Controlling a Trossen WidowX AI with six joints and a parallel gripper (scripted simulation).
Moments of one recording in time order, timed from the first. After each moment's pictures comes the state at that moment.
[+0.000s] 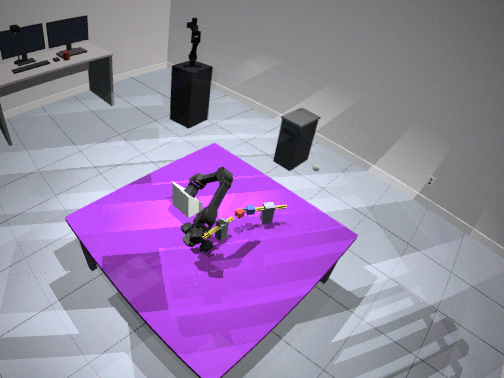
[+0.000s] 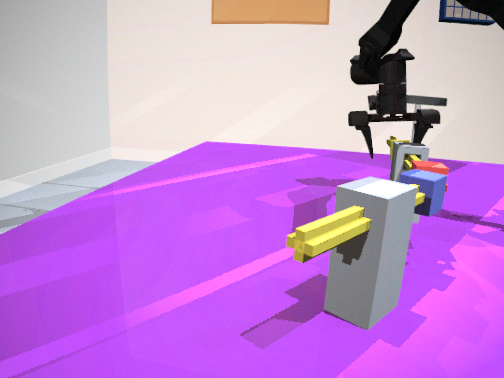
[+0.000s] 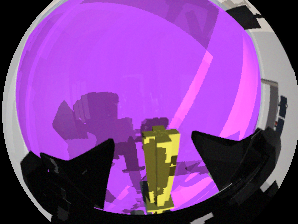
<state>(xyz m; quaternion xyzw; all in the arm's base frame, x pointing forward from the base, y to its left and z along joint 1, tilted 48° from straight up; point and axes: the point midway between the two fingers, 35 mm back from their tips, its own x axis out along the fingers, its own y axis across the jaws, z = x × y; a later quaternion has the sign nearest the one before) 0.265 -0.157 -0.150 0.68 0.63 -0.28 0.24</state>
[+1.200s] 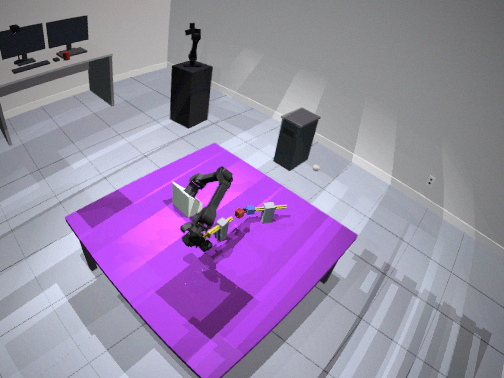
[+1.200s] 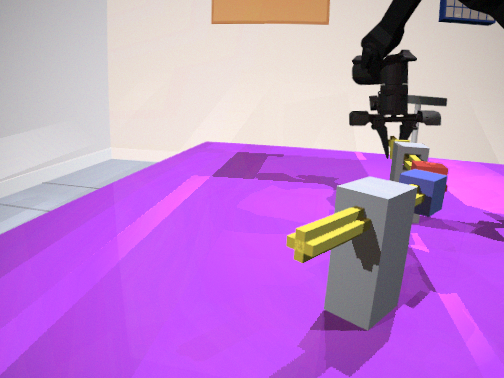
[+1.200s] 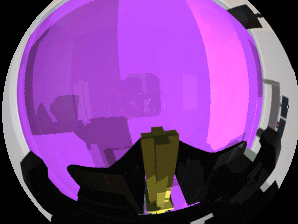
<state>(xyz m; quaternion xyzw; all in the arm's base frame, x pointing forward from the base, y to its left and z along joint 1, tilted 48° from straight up) 0.264 -0.156 -0.153 0.69 0.62 -0.28 0.24</state>
